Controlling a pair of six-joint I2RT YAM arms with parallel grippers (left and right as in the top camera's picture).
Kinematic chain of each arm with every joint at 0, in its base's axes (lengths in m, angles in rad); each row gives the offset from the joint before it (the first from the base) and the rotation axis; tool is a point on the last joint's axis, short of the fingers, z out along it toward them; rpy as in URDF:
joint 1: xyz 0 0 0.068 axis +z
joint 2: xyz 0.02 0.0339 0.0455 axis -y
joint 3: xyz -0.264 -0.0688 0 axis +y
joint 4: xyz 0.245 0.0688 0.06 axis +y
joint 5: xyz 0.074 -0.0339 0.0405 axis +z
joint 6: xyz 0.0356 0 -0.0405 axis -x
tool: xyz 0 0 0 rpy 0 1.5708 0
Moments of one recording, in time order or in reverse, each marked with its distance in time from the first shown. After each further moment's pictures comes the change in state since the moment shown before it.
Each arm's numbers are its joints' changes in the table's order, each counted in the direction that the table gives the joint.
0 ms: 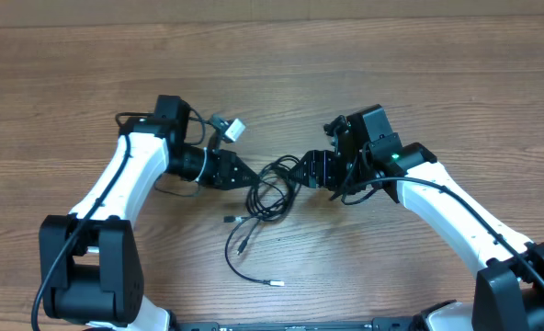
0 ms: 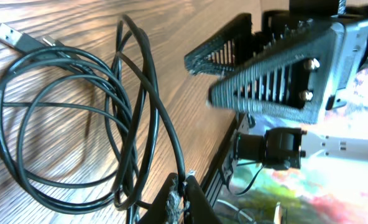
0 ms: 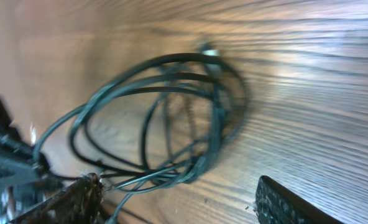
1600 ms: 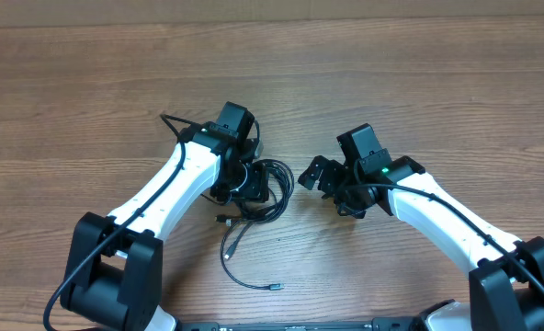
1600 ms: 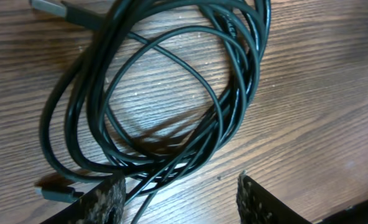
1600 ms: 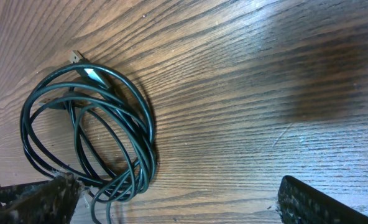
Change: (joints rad) left arm -0.310 0.000 -0.008 -0.077 0.741 0.558; right arm 0.055 0.000 0.094 0.003 -0.257 -0.368
